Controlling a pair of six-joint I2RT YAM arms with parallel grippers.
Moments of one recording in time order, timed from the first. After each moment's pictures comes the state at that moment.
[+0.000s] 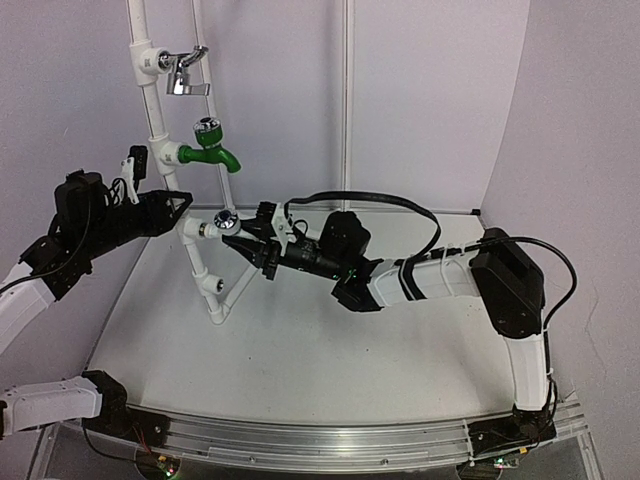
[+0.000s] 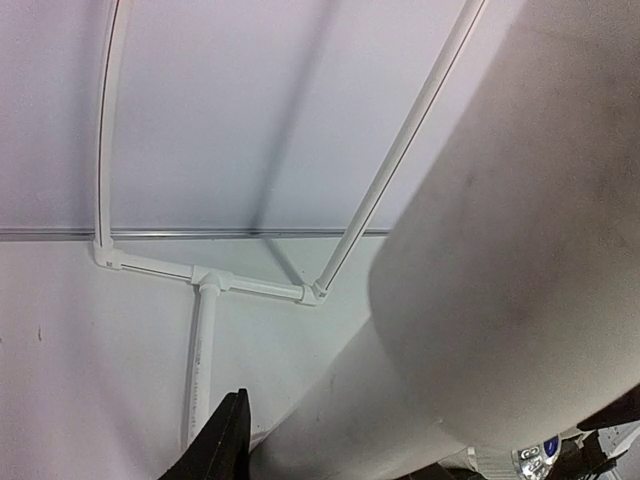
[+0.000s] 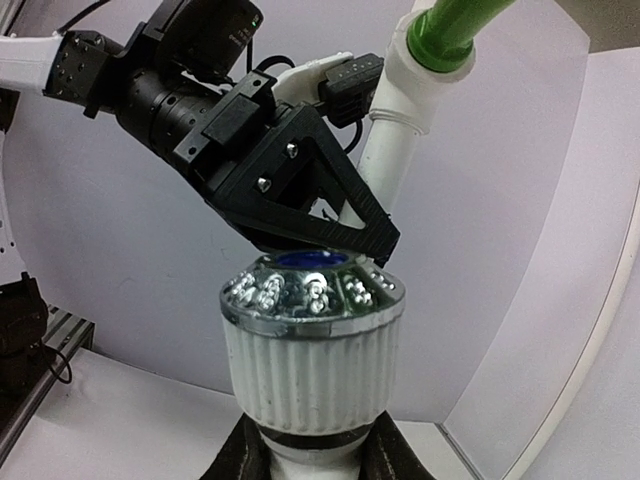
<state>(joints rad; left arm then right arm) -0.44 0.86 0.91 -0.21 0.20 -0.39 1.00 2.14 1.48 0.97 -0.43 -0.27</state>
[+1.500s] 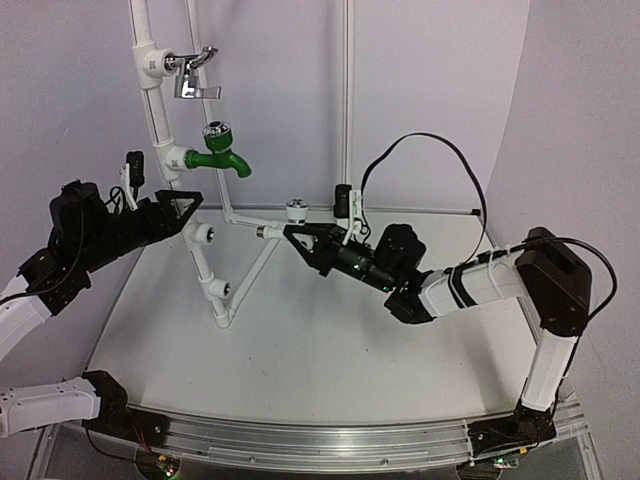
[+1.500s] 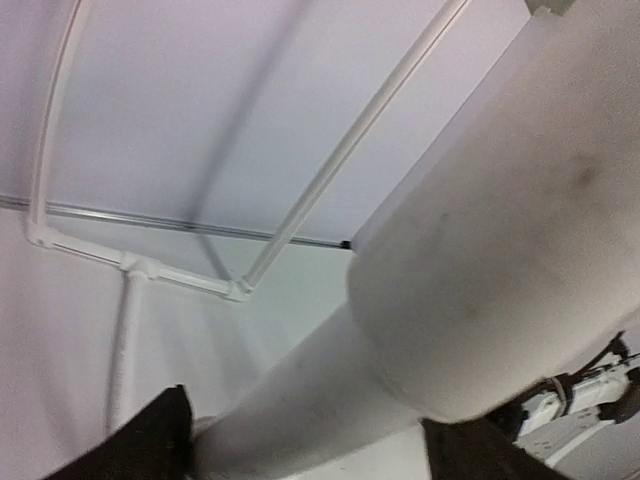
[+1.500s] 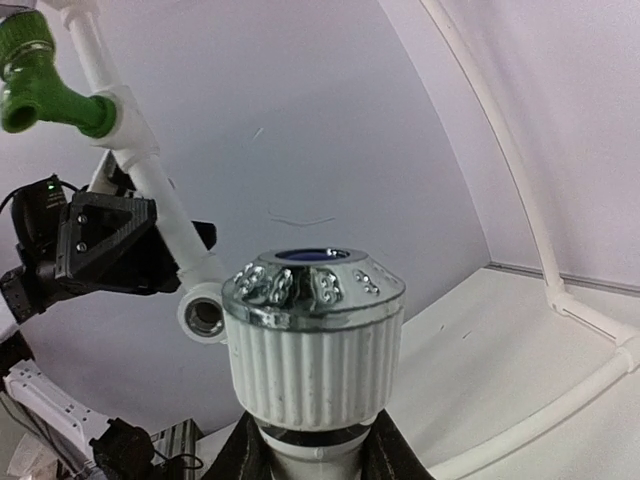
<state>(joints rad) -0.55 0.78 0.86 -0.15 0.15 -0.60 0.92 1.87 1.04 1.10 -0.28 0.49</state>
